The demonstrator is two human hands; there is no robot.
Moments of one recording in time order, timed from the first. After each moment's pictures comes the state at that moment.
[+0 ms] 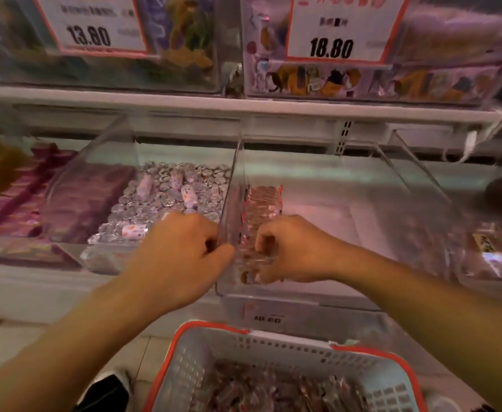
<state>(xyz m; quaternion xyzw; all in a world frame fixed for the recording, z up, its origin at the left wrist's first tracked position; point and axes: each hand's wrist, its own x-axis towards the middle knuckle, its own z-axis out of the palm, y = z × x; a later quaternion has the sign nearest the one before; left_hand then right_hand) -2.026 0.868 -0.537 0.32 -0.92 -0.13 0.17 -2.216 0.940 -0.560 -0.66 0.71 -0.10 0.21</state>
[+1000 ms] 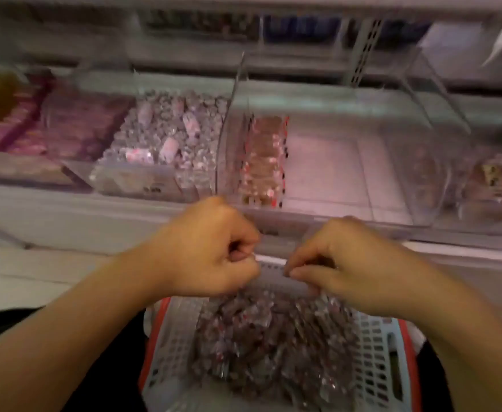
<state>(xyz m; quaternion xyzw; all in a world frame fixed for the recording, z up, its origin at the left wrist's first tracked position) -2.006 0.929 -0.562 0.09 -0.95 -0.27 0.11 -2.187 1.063 -0.555 -0.66 0.68 -0.14 0.30</state>
